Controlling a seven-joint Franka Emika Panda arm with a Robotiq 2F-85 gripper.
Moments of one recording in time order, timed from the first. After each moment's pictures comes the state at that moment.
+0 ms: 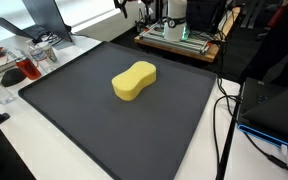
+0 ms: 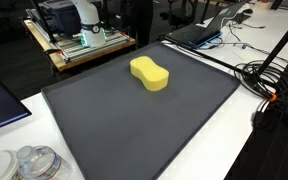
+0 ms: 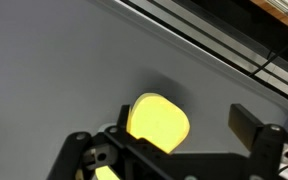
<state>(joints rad) 0.07 -0.24 -0.07 -2.34 -0.06 1.87 -0.48</state>
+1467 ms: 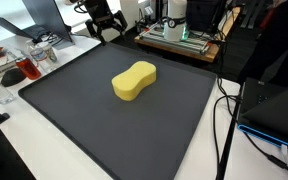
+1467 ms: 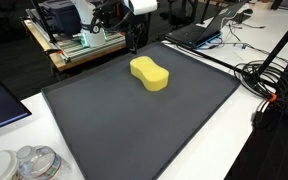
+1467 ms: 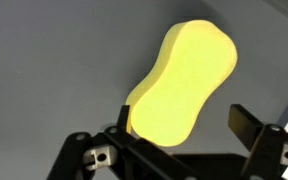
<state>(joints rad) -0.04 0.15 -0.09 -2.07 0.17 2.07 -0.68</state>
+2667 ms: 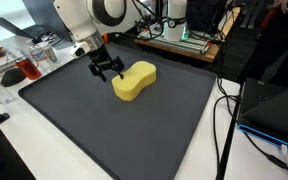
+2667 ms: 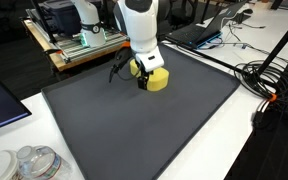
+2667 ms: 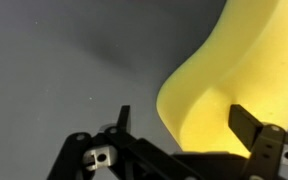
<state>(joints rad) -0.19 0.54 0.07 -1.93 0.24 2.35 -0.79</state>
